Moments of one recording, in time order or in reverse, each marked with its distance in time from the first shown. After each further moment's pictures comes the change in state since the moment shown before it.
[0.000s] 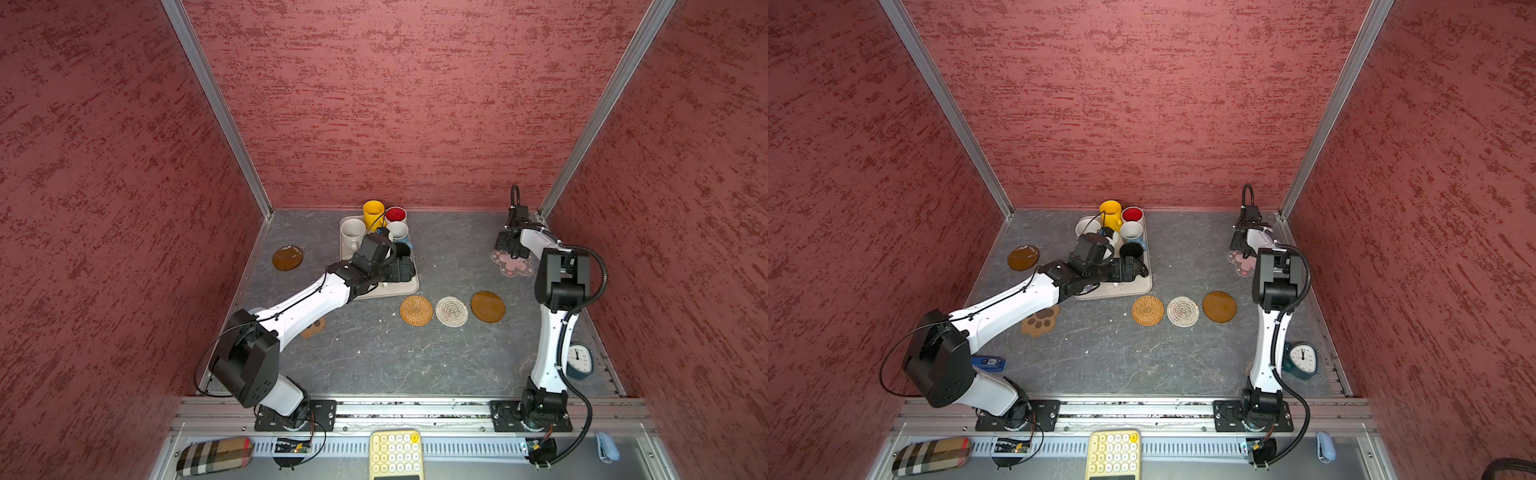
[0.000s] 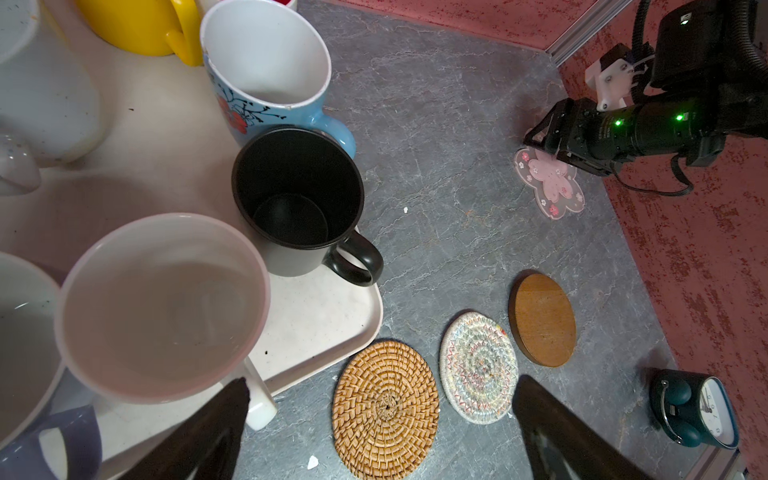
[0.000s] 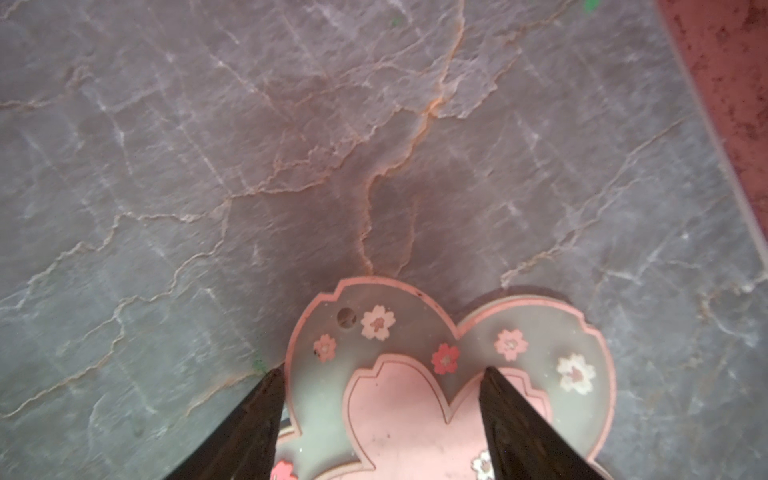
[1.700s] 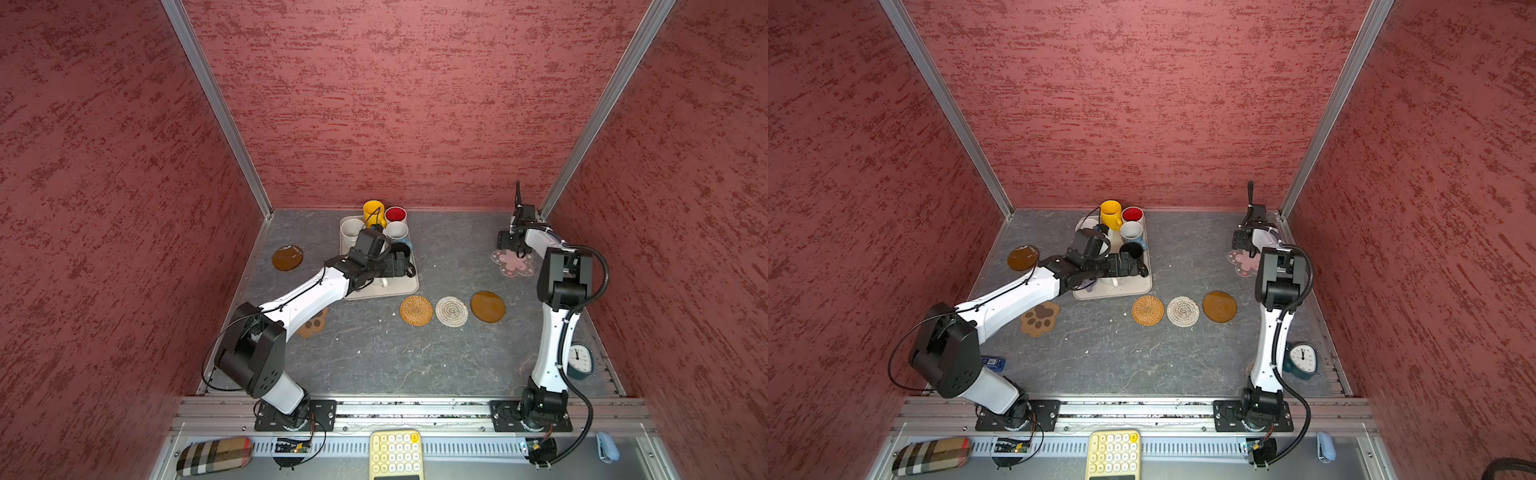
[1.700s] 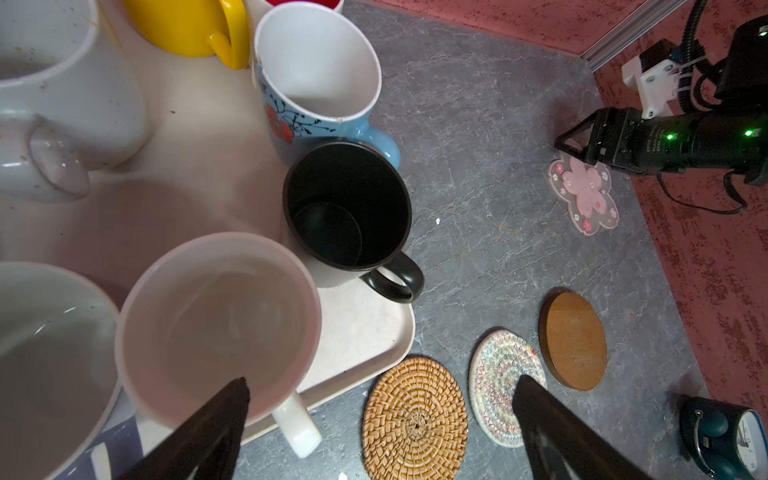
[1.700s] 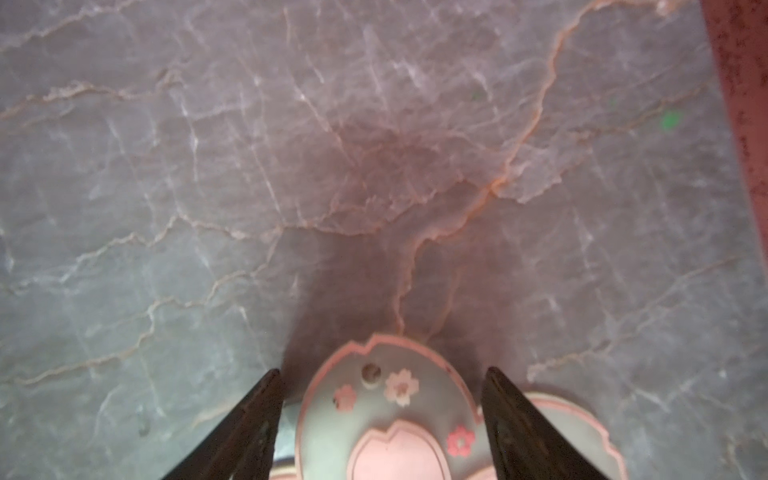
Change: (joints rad) left arm 0.063 0.042 0.017 -0.008 0.019 0.014; right arm -0.041 0.016 0.004 0.076 -0.128 -0.236
